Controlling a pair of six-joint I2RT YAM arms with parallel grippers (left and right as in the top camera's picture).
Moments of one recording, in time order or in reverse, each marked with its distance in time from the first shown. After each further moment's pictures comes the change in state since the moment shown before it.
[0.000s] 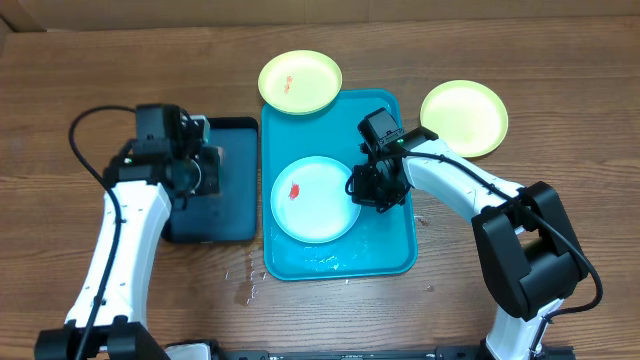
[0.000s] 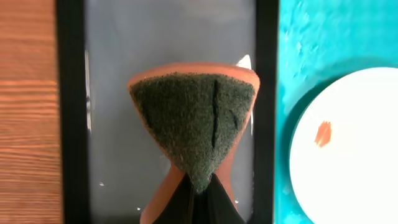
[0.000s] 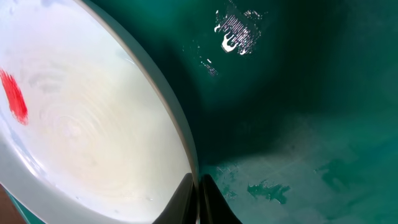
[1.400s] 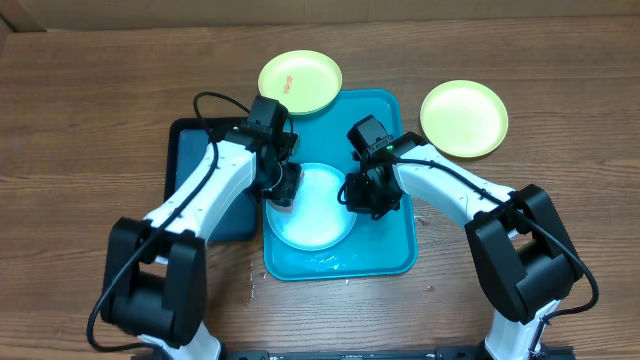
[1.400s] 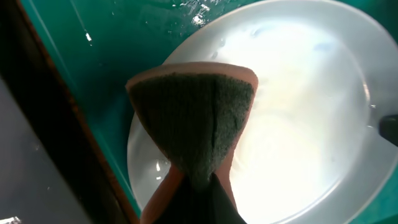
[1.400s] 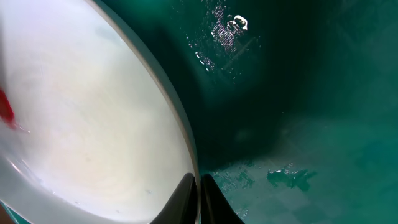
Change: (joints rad) left arm -0.368 0.343 0.118 -0.044 0.047 -0.090; right arm 0.051 0.000 -0.002 -0.021 0.026 -0.001
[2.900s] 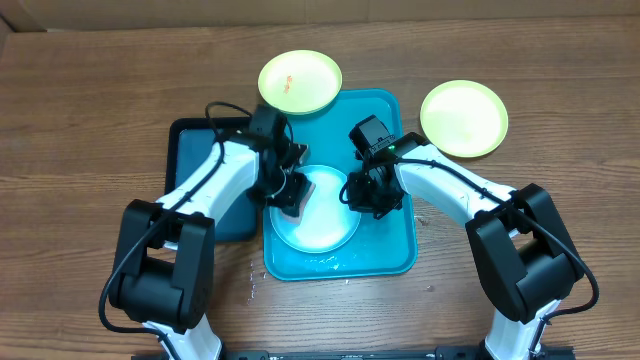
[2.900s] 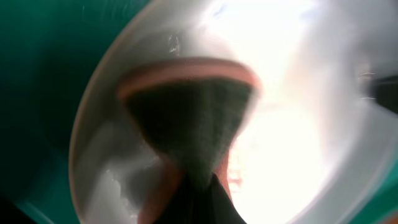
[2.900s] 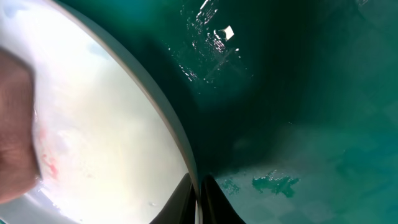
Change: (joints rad) left arm 0.005 0.064 -0.065 0.068 0.132 0.095; right arm -0.006 0.000 -0.009 0.013 0.023 -0.002
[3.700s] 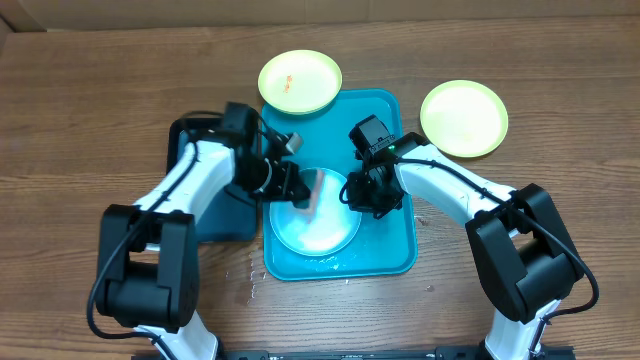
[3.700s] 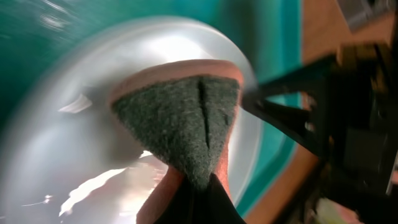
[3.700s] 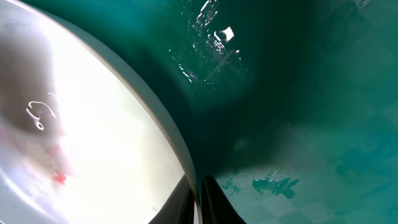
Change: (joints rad) left arm 0.142 -0.020 0.013 0.005 0.404 0.007; right arm 0.000 0.000 0.000 0.002 0.001 0.000
